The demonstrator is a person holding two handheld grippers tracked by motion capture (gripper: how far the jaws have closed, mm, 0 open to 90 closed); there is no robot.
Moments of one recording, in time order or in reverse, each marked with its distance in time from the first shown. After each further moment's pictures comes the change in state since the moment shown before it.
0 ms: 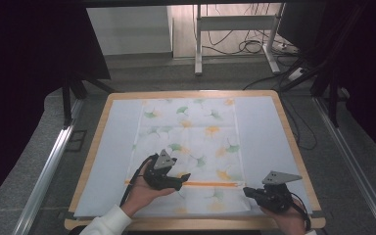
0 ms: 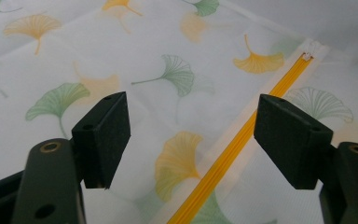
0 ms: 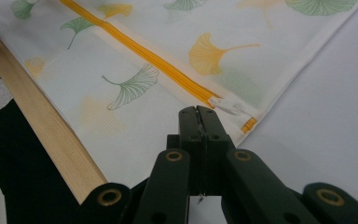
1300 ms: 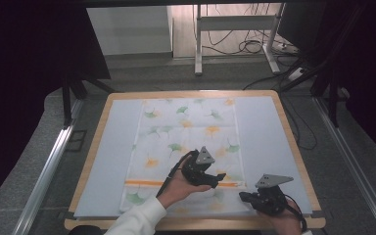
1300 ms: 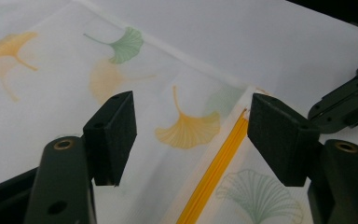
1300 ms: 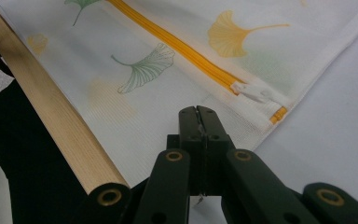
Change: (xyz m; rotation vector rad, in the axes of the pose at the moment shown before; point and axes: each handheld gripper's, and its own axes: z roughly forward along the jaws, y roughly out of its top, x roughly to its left) left arm -0.051 0.055 0.068 0.019 -0.135 0.063; right arm 0.009 -0.003 0.012 0.066 0.019 -0.024
